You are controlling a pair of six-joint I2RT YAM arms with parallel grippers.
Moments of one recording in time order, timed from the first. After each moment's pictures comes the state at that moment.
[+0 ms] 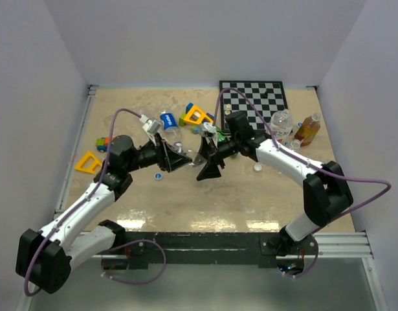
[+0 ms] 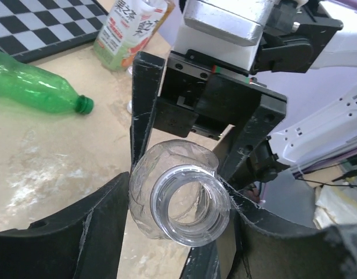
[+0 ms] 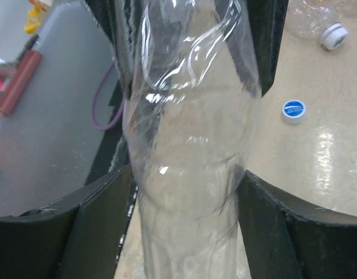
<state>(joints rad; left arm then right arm) -0.44 0.99 0.63 0.28 0.70 -0.60 0.57 1.58 1.12 -0.26 -1.24 -0.31</state>
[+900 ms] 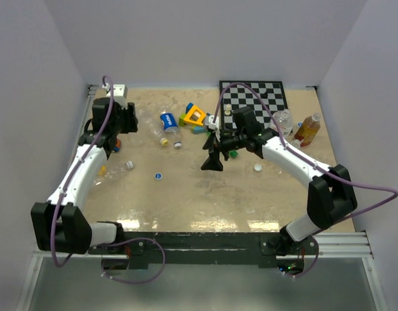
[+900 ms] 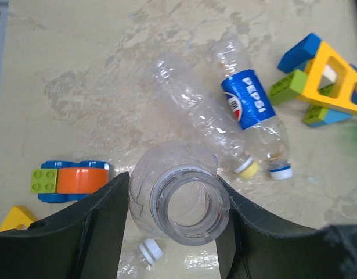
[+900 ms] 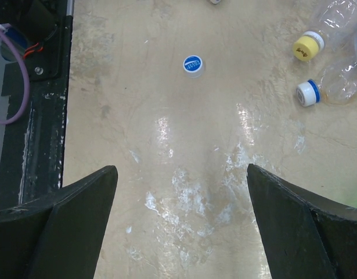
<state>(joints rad) -0.10 1.27 1.07 -0.27 -0.02 -0.07 0.52 1.55 1.15 -0.34 -0.90 -0.42</state>
